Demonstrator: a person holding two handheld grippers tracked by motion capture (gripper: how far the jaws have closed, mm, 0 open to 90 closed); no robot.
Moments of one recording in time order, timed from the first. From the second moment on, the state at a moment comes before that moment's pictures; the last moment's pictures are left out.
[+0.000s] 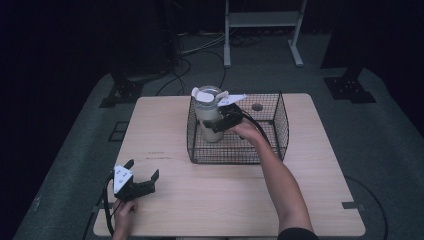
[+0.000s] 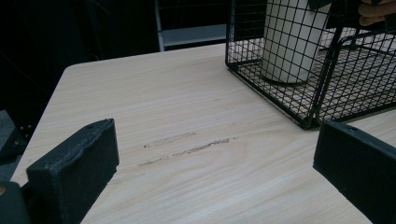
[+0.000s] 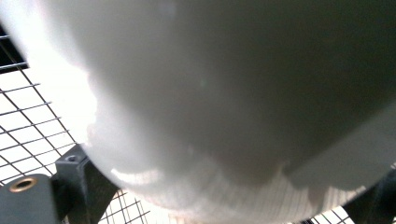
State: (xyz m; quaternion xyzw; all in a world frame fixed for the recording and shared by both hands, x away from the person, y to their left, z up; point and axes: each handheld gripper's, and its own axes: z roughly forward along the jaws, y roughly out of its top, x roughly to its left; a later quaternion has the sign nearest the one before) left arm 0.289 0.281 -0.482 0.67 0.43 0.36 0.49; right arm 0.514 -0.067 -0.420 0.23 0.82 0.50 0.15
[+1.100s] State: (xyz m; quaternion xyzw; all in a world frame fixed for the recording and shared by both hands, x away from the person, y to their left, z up) left arm 0.289 0.282 -0.482 0.67 0.43 0.36 0.49; right arm 0.503 -0.077 -0.415 0.23 0.84 0.46 0.17
